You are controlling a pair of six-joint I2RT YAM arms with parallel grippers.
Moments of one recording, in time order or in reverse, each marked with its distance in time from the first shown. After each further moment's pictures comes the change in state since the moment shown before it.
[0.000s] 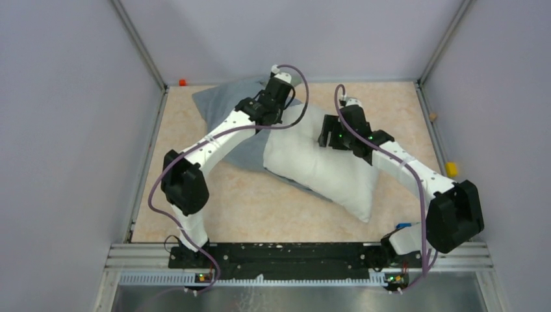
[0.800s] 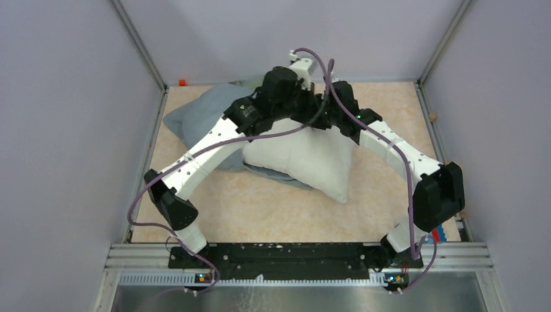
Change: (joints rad) left arm -0.206 -0.094 0.272 -0.012 0.481 -0.172; right arm 0.024 0.191 0.327 0.018 -0.202 0.130
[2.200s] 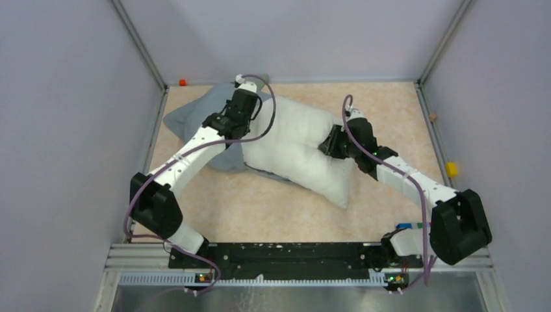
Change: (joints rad) left arm 0.341 -0.201 -0.640 0.099 -0.605 0.252; right arm -0.056 -0.272 -0.563 0.252 0.026 -0.047
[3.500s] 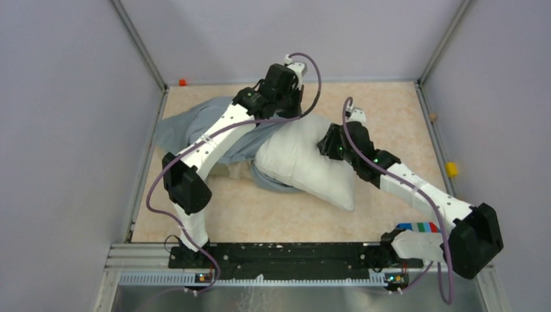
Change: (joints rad) left arm -0.161 0.319 0.579 -0.180 0.603 -0.187; right arm 0.152 -0.100 0.064 -0.098 0.266 0.097
